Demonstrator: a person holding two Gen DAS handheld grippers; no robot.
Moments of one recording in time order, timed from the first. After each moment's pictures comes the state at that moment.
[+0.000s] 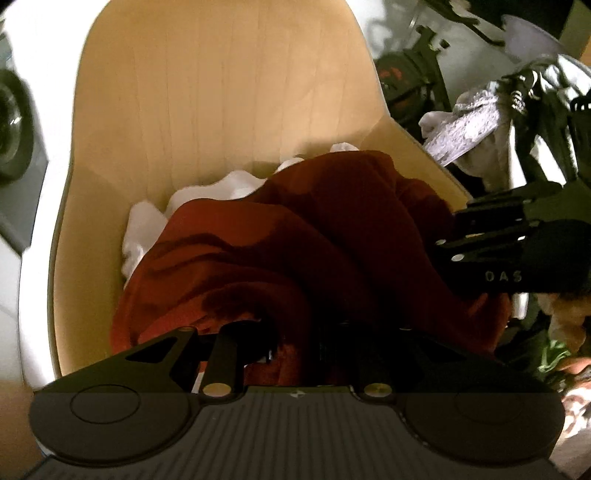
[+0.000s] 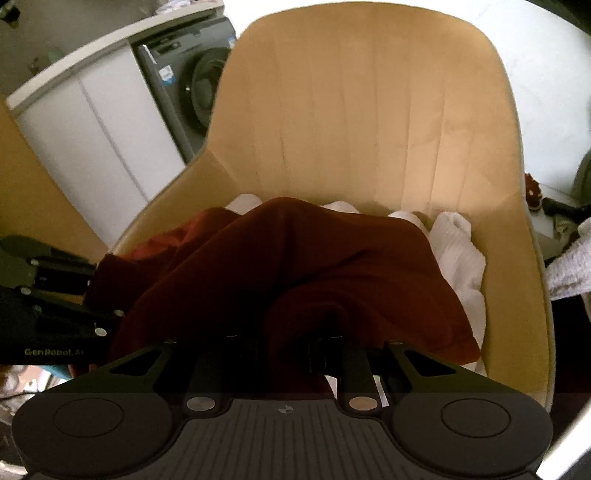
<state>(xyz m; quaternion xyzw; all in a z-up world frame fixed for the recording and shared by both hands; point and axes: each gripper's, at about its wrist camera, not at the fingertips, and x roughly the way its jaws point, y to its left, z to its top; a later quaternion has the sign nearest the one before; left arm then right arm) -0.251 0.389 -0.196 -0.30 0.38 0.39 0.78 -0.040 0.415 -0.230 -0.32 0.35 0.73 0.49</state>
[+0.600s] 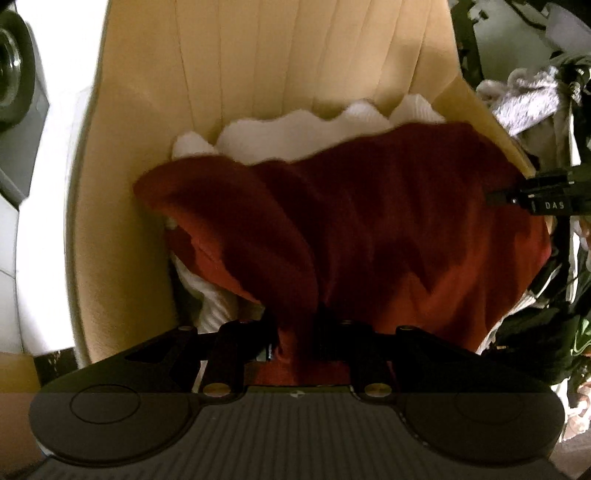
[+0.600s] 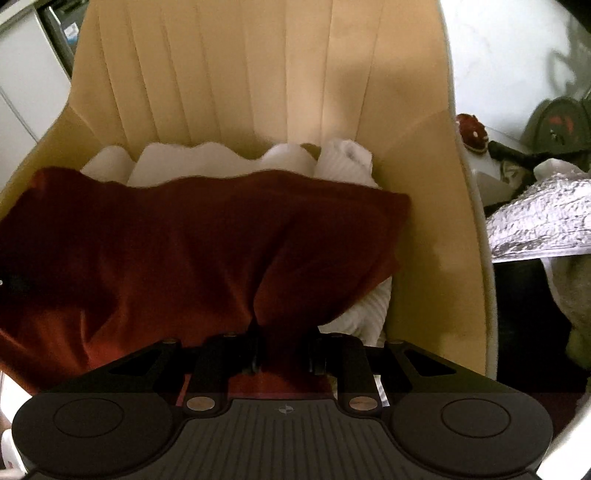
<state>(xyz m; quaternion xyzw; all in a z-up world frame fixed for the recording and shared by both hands) -0.307 0.445 -0.251 -0.37 0.43 0.37 0.73 0.037 0.476 -0.298 -0.38 0.40 0.63 0.54</state>
